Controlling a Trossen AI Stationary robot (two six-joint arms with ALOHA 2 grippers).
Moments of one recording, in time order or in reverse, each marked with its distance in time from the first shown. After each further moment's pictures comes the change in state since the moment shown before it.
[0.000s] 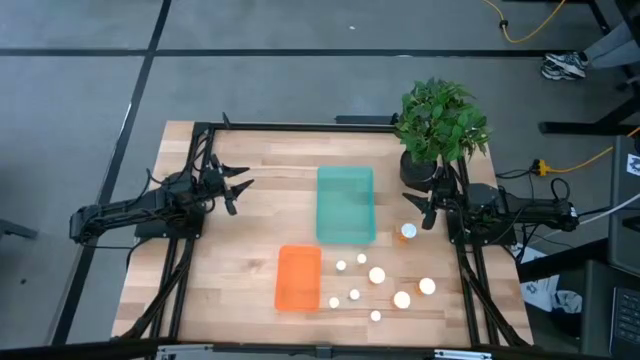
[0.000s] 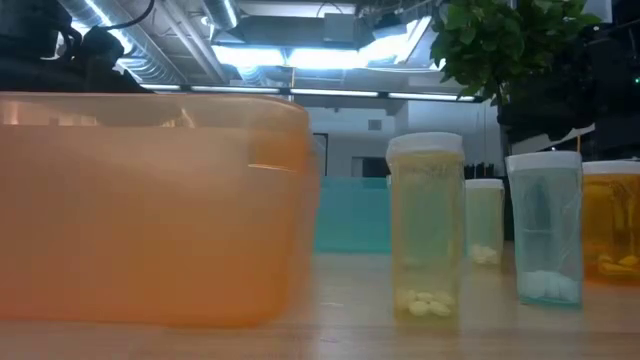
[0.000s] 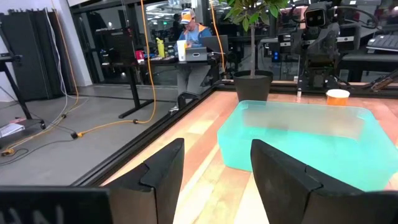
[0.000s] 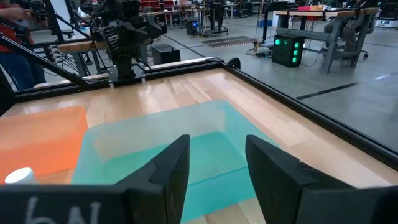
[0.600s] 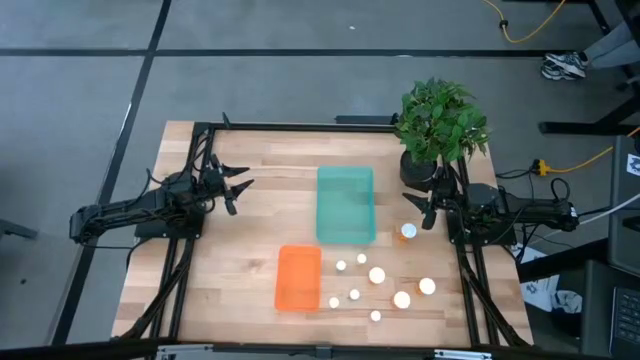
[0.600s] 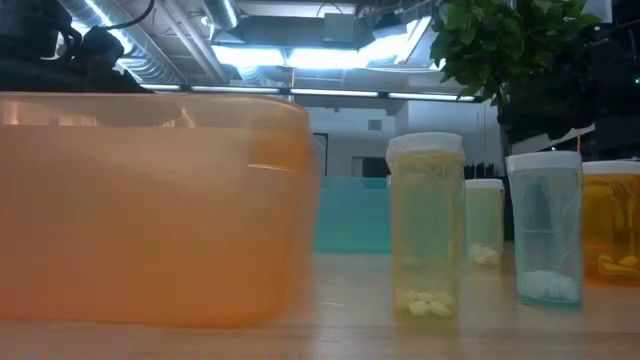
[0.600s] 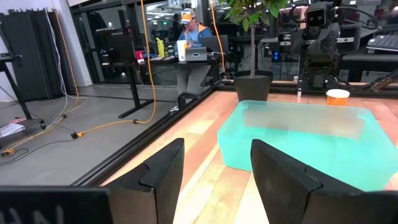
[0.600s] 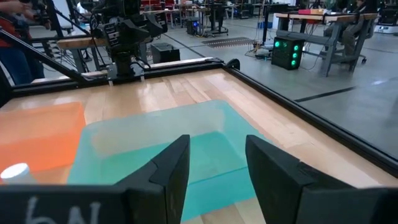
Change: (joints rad) left arm 0.000 0.000 0.000 0.000 0.000 0.000; right arm 0.000 0.000 0.000 0.000 0.000 -0.027
